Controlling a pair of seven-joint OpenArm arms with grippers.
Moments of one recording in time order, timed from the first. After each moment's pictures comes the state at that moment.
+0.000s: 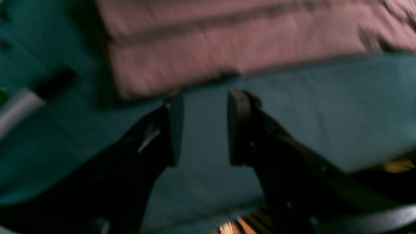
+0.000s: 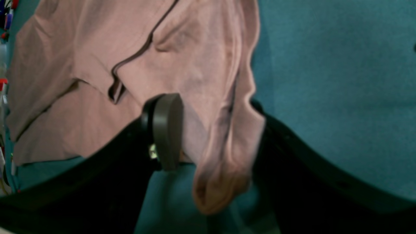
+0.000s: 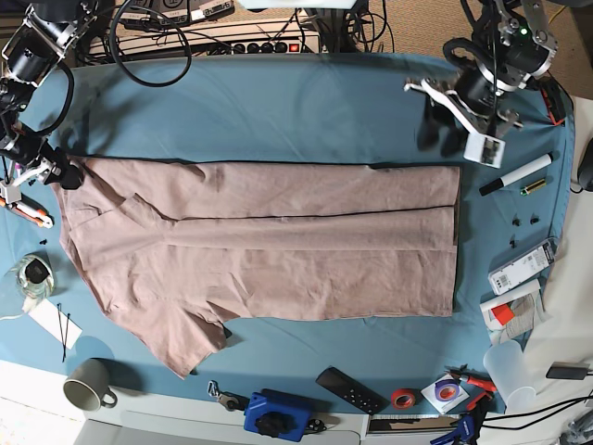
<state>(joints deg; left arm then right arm) 30.4 -2.7 -17.8 128.4 -27.1 -24.3 50.3 7.0 35.3 43.9 49.8 53.7 40.0 -70.9</state>
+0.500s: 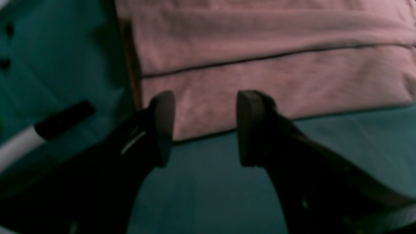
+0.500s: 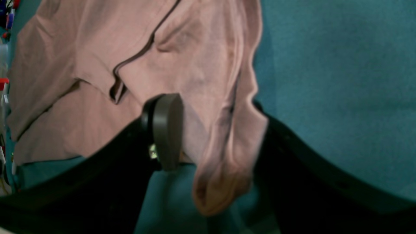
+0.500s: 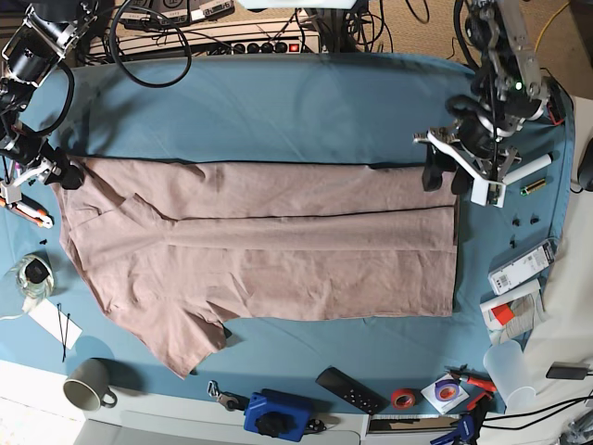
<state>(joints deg) 16.4 -2.7 -17.8 109.7 -24.1 -21.5 48.6 7.0 35.3 43.9 49.7 53.7 40.2 -71.0</state>
